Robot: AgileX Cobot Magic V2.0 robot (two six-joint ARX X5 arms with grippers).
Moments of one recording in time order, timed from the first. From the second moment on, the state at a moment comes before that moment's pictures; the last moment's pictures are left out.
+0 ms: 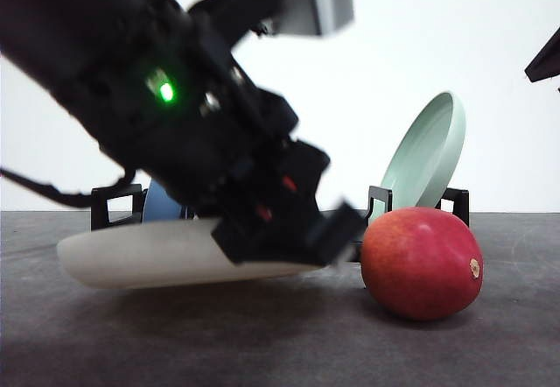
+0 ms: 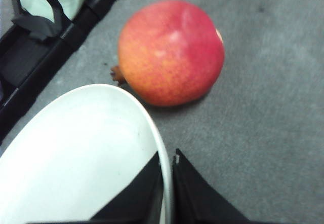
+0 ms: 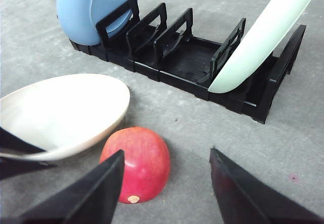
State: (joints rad) left_arx -1.20 1.49 0.59 0.26 -0.39 0.17; right_arx 0.23 0.49 0.45 -0.42 -0.42 0.00
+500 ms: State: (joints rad) left_arx -1.21 1.53 0.59 0.27 -0.41 0.11; right_arx 0.23 0.49 0.45 -0.41 -0.42 0.00
